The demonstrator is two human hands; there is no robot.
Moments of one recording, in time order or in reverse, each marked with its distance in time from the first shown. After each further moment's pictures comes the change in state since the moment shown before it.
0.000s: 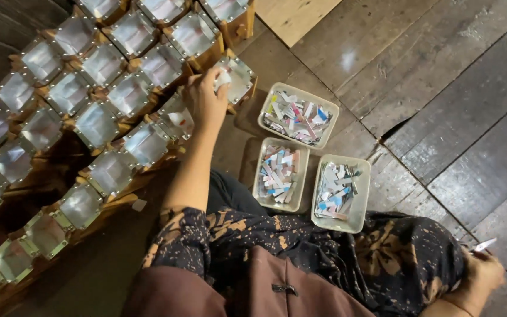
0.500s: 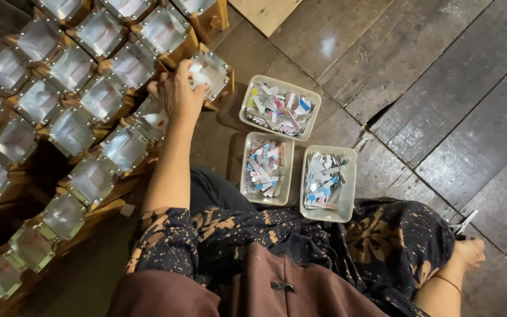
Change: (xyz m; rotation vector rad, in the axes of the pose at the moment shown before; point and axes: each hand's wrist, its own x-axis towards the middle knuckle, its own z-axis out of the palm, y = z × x) left_hand 0.013 -0.004 0.001 0.270 -0.101 0.065; right_hand -0.069 -0.052 -0.033 0.096 0.059 0.298
